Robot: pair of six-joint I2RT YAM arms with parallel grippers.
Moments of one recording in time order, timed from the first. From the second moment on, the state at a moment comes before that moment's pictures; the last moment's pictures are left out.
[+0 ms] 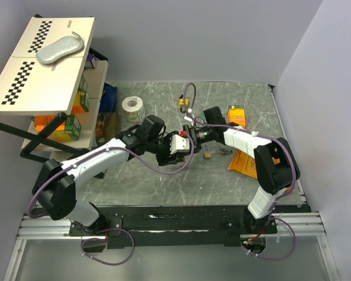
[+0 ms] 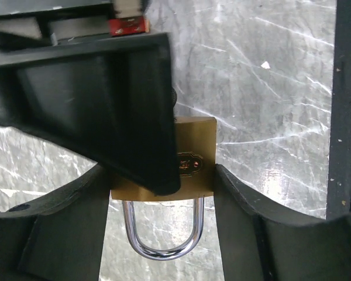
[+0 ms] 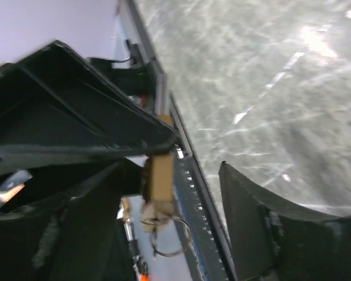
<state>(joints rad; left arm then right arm) -0.74 1.47 1.11 -0.40 0.49 0.66 0.41 1.71 1.06 -0.24 -1.06 0.40</state>
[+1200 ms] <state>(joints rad) -0.51 1.46 1.30 -0.61 0.77 0.50 0.33 1.43 1.09 -0.38 -1.13 0.13</state>
